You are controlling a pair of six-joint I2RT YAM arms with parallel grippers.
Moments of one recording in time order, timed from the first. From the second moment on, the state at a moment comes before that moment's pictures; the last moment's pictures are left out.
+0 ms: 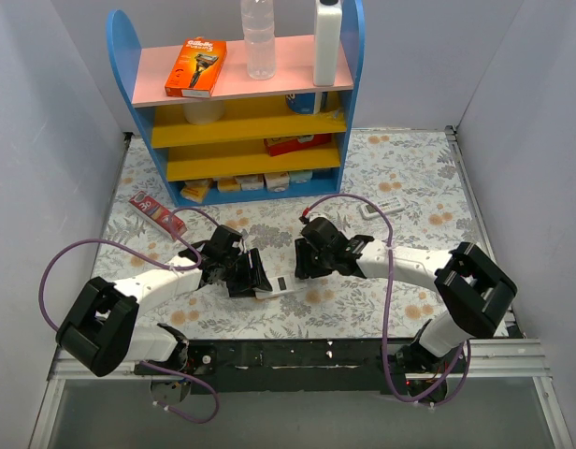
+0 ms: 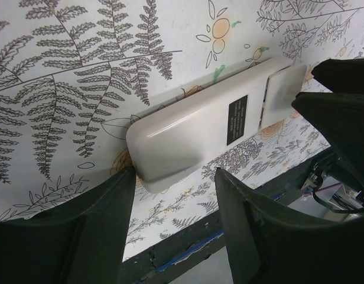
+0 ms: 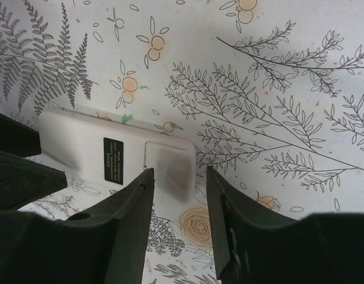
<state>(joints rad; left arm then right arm) -0.58 1.29 0.56 -0.30 0.33 -0.80 0.92 1.55 0.86 -0.23 0.02 0.63</state>
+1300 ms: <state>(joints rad) -0.58 1.31 0.53 -0.27 0.38 -0.82 0.93 1.53 0.79 -0.23 -0.02 0.70</state>
